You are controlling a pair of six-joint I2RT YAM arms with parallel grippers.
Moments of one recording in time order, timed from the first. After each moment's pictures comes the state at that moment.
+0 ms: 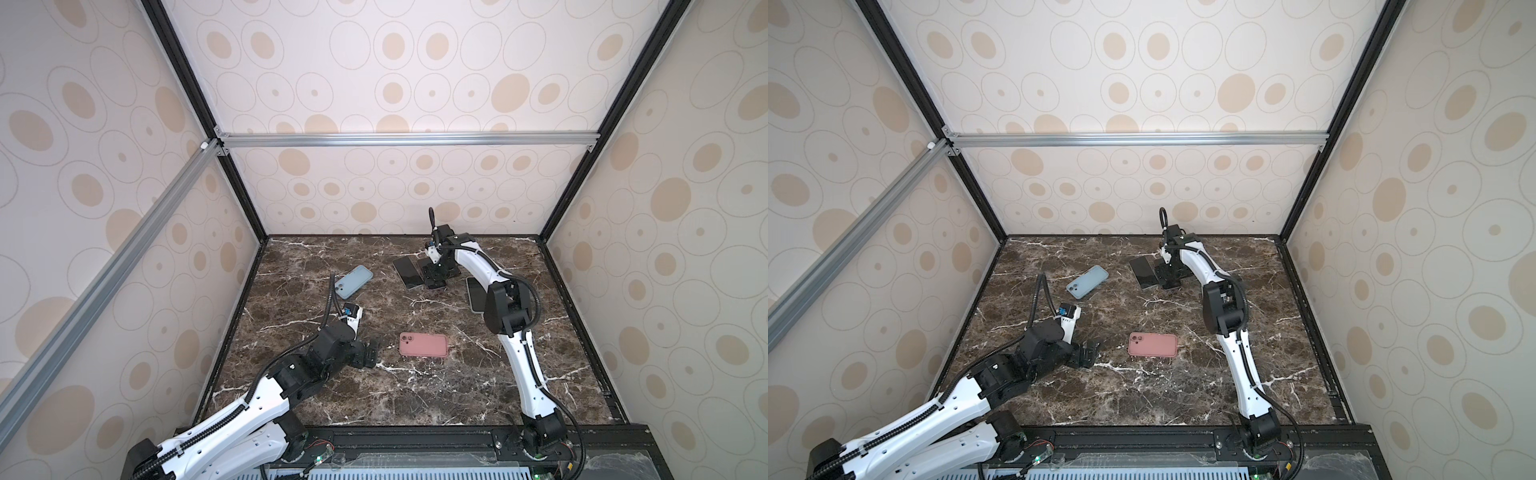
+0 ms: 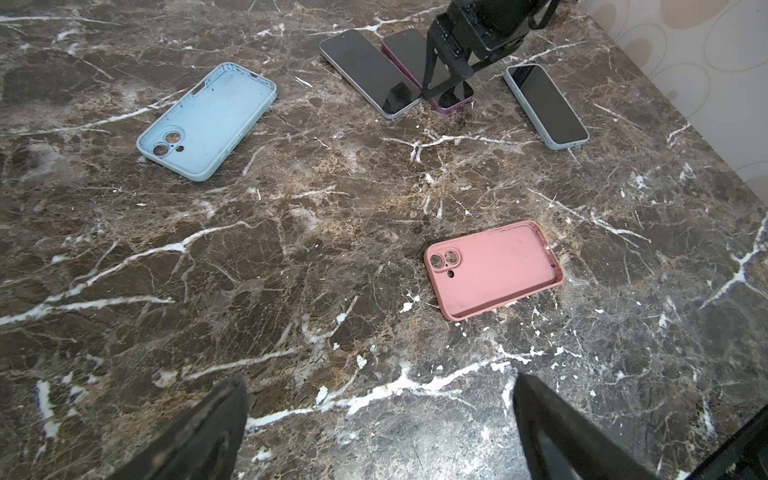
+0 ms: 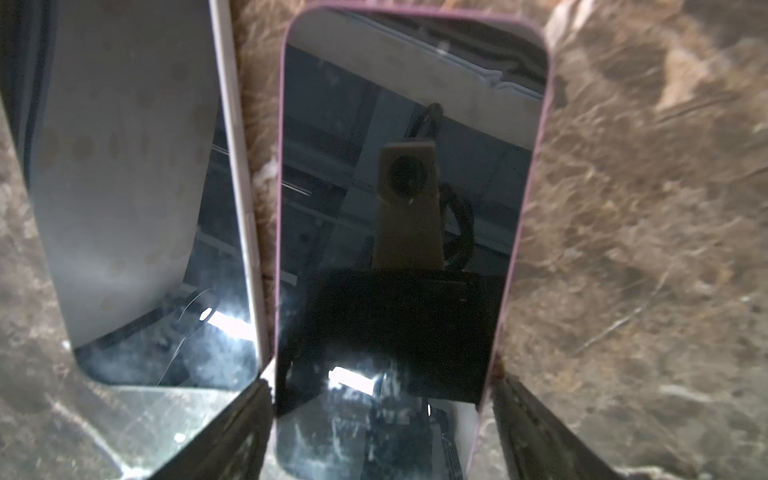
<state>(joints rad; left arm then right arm) -0.78 0.82 0.59 -0.44 -0.23 -0.40 0.34 2.58 2.37 -1.07 -0.07 -0.02</state>
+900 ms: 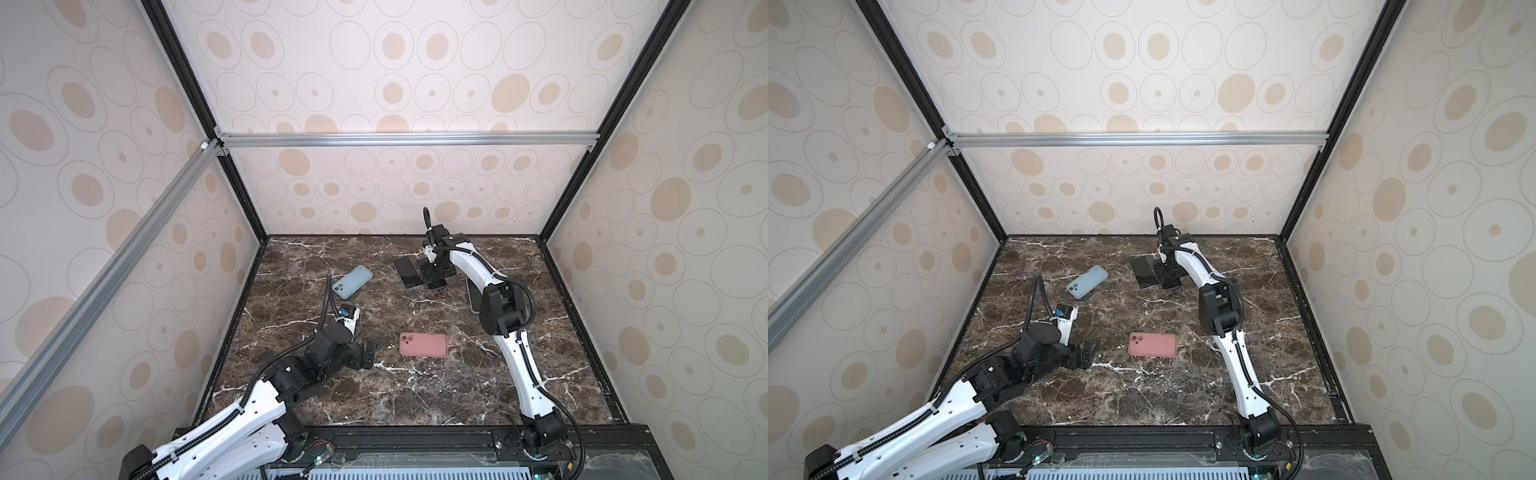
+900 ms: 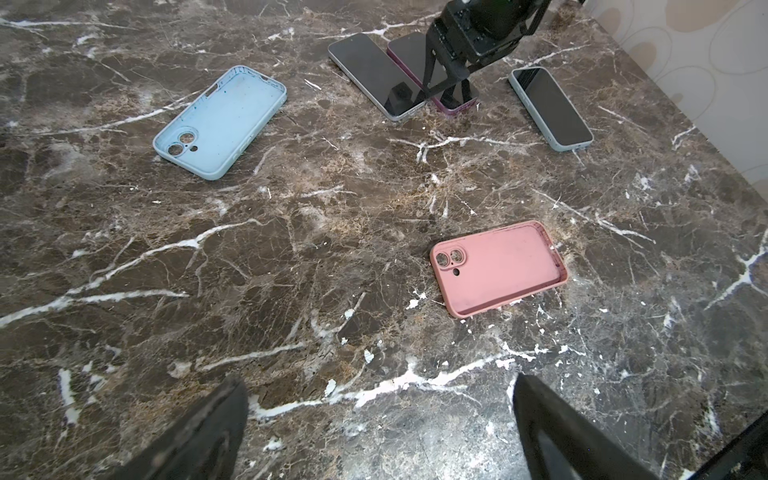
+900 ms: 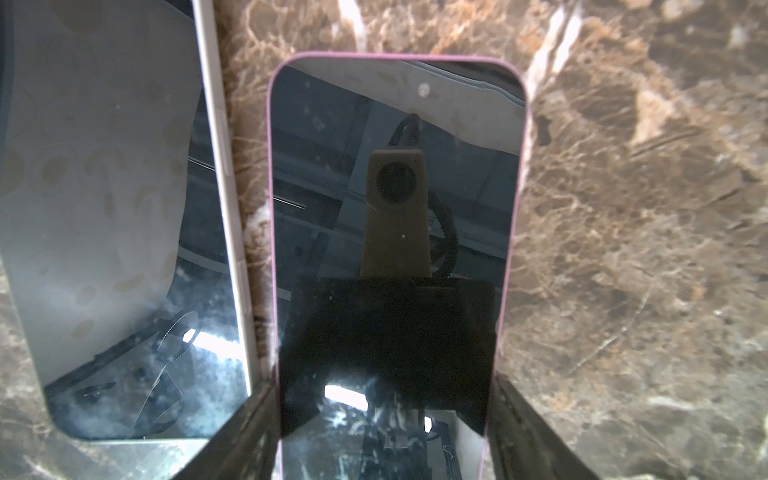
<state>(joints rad) -0.78 0.78 0.59 -0.47 -0.24 -0.40 0.37 2.61 2.41 -1.08 0.00 0.02</state>
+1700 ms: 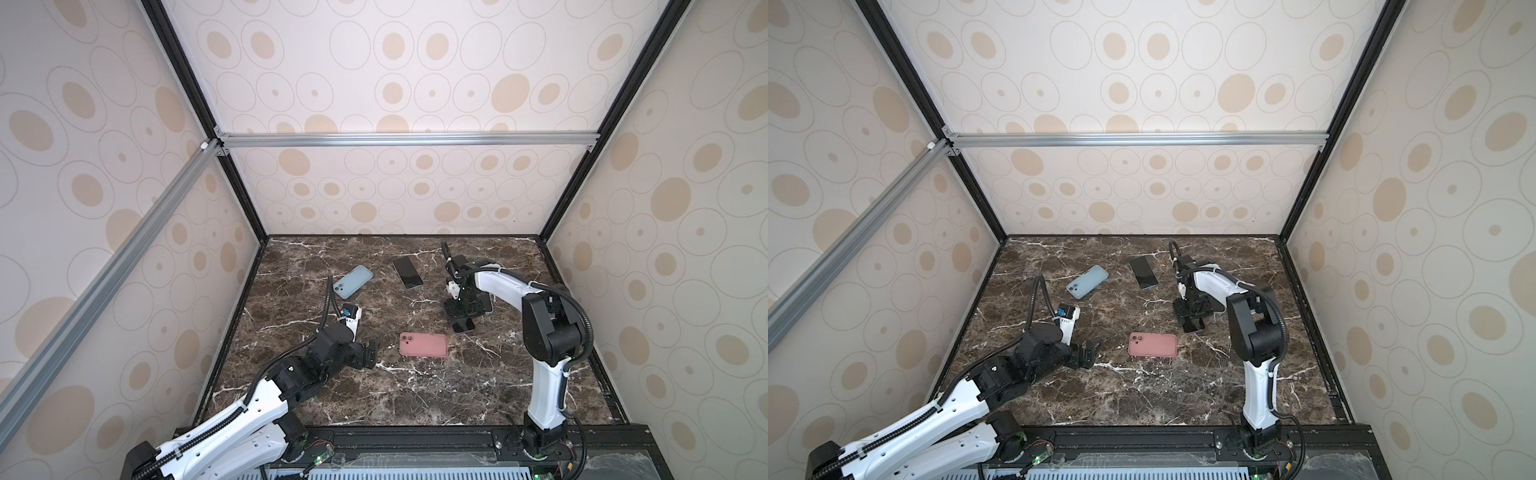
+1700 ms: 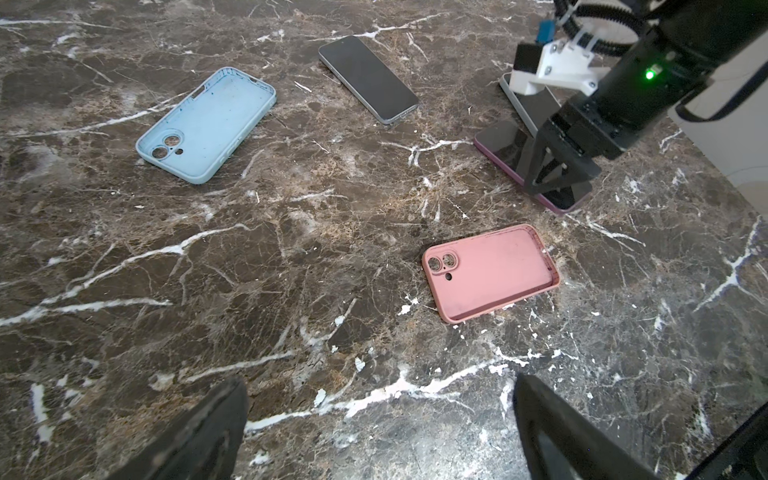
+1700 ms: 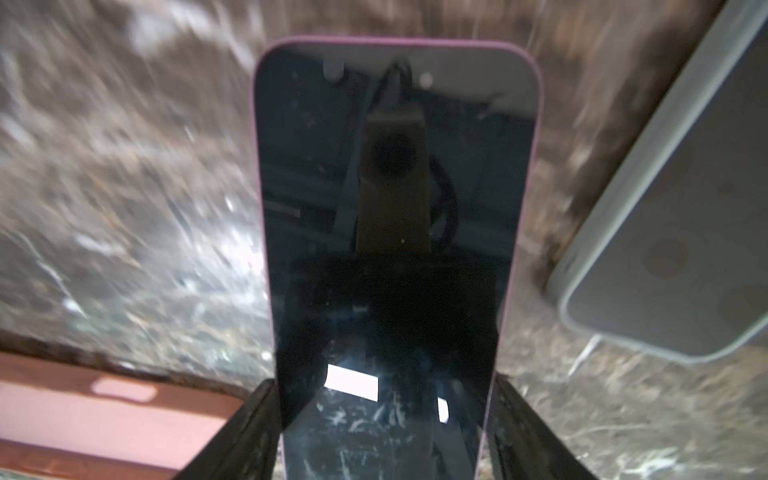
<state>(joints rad) -0.78 0.82 0.58 -0.41 -0.22 -0.41 0.38 1.98 1.41 -1.00 0.00 0.12</state>
